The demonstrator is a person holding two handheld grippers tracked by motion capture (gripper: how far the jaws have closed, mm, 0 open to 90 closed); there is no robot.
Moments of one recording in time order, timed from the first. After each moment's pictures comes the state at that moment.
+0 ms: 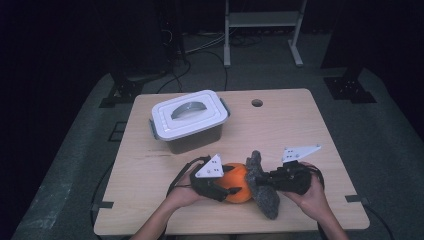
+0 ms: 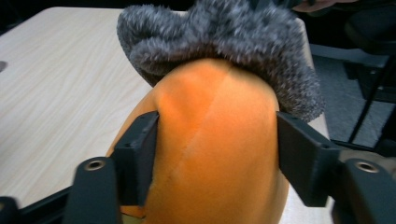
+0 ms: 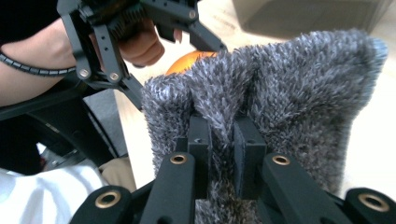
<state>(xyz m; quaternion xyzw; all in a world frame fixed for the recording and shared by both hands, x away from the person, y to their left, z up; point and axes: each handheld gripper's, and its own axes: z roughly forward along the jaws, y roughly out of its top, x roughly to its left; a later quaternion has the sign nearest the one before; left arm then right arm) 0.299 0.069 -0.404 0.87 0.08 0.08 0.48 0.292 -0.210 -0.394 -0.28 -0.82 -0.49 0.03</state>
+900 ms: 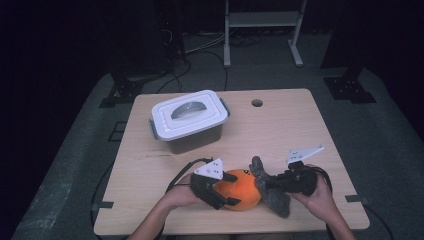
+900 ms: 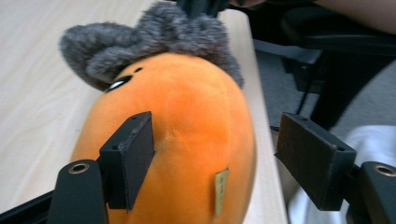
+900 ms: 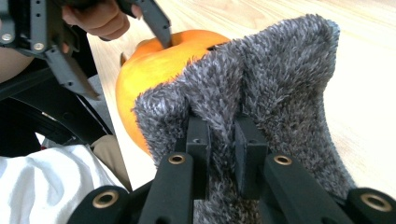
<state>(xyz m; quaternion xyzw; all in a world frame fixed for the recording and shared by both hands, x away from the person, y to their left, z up) 0.299 0.070 -0.407 0.88 0.04 -0.04 0.48 0.297 -0.230 -0.410 -0.31 -0.84 -0.45 0.05</state>
